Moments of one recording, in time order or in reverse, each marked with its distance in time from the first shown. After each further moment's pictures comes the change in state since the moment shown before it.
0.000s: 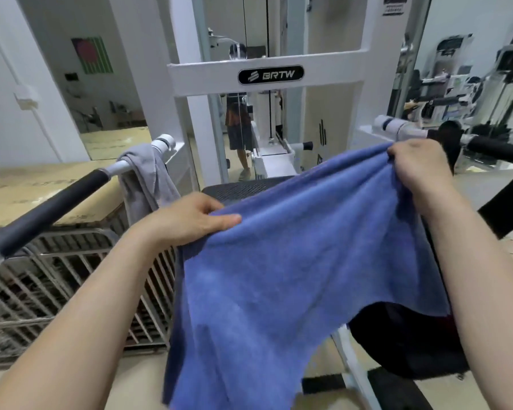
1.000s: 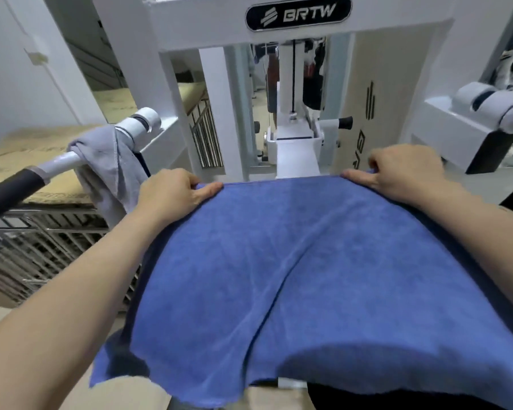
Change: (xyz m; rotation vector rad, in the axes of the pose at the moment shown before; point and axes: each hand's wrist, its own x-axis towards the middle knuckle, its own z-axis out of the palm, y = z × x) left_hand 0.171 -0.072 0.006 0.552 0.463 -0.293; right_hand 0.158 0.074 0.135 -0.934 -0.346 -0.750
